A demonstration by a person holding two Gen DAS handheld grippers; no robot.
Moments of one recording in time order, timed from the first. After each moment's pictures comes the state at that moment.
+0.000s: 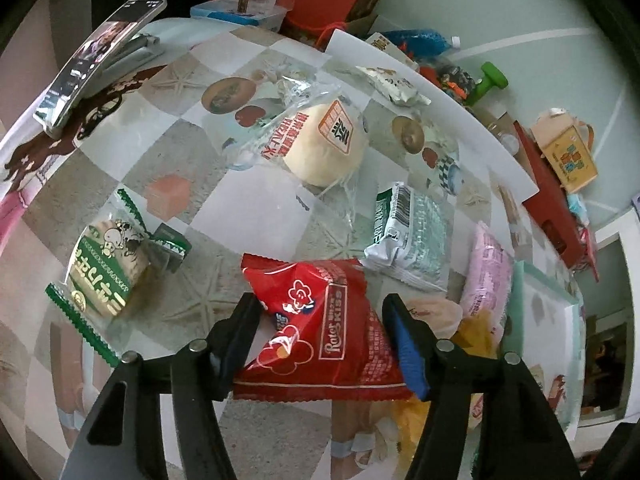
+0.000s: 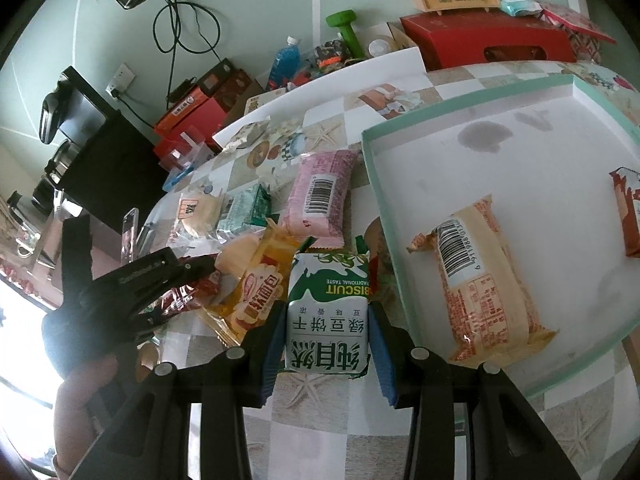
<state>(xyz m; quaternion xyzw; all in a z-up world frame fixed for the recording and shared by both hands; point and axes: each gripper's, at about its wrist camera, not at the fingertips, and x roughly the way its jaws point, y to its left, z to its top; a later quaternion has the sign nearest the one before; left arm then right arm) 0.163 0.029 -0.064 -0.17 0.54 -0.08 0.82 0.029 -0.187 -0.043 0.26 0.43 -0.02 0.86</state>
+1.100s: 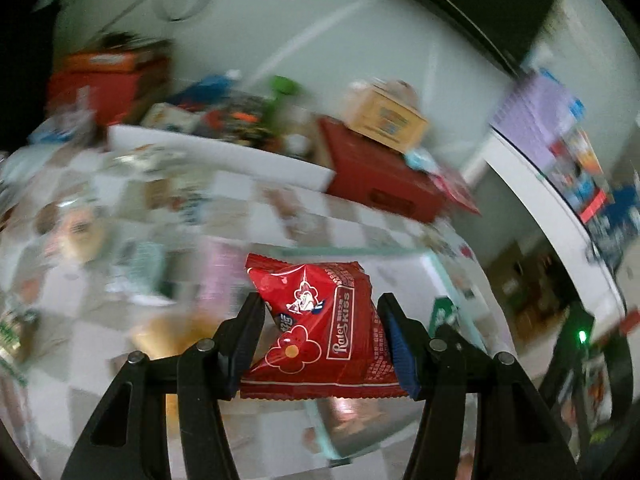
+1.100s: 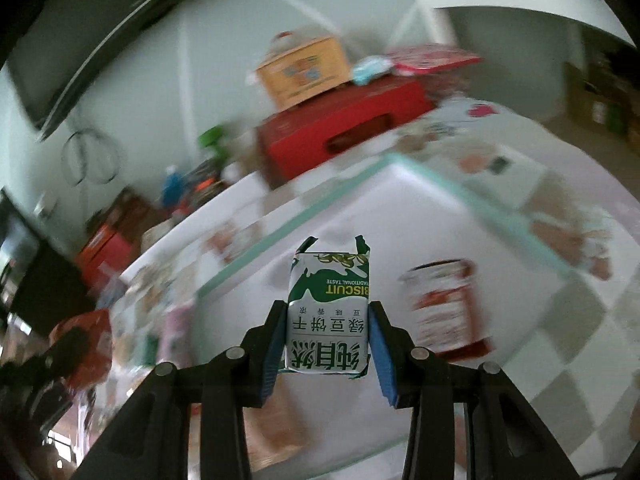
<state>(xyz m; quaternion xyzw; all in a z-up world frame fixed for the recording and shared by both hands) 0.088 -0.118 0.043 -0.09 0.42 -0.33 0.84 -0.024 -0.339 -0.006 0.30 0.32 -0.23 0.87</state>
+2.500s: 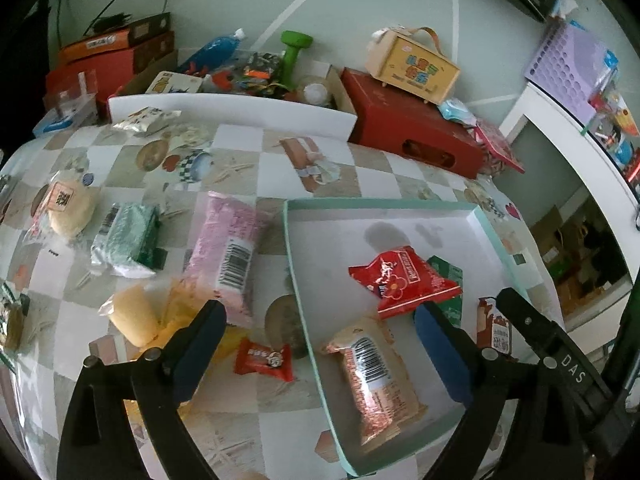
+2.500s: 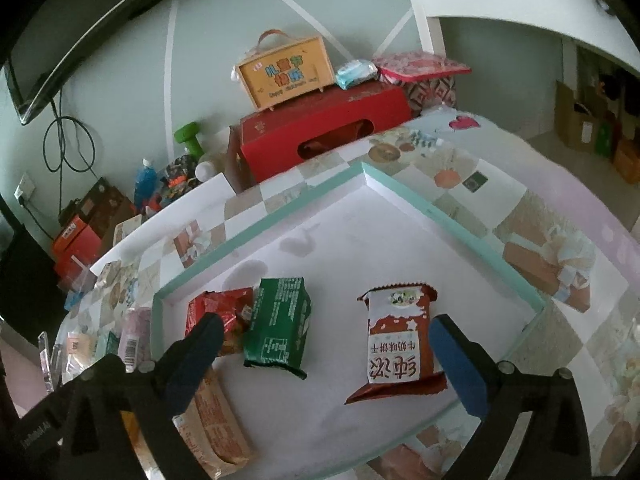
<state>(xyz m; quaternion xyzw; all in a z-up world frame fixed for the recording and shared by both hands) 0.096 -0.146 -0.002 -0.03 0.47 -0.26 0.84 -0.019 -0.354 -0.012 0.25 0.33 -0.25 0.87</state>
